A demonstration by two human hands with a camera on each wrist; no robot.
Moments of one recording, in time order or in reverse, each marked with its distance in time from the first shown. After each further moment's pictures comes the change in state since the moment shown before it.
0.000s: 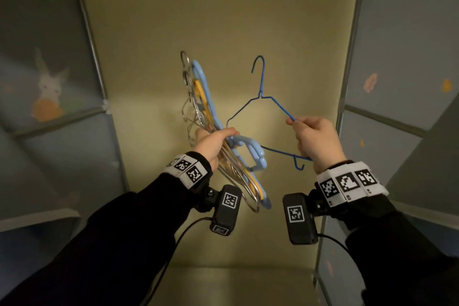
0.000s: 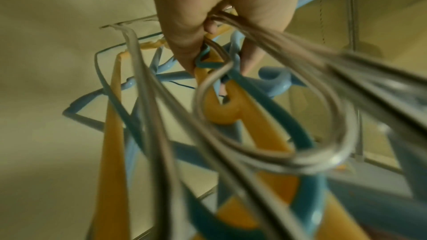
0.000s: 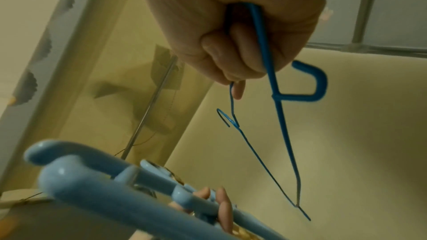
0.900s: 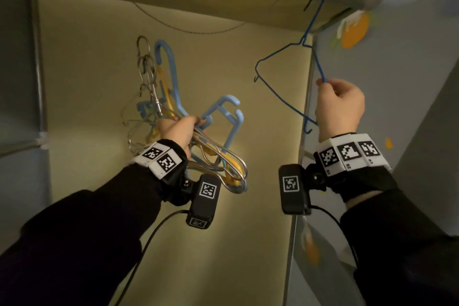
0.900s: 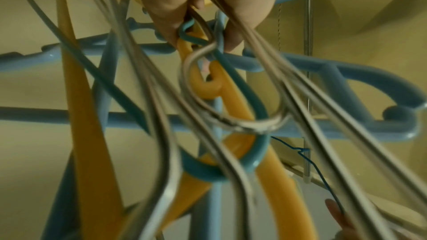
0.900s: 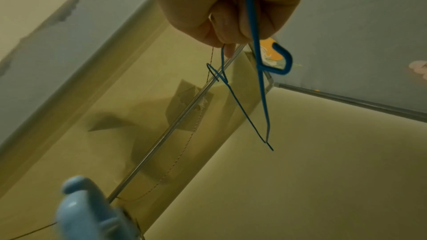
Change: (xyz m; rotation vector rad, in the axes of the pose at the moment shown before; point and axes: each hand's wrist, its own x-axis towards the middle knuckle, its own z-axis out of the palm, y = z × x) left_hand 0.059 0.080 0.046 -0.208 0.097 0.174; right_hand 0.069 -0.104 -0.045 -0.024 0.595 -0.366
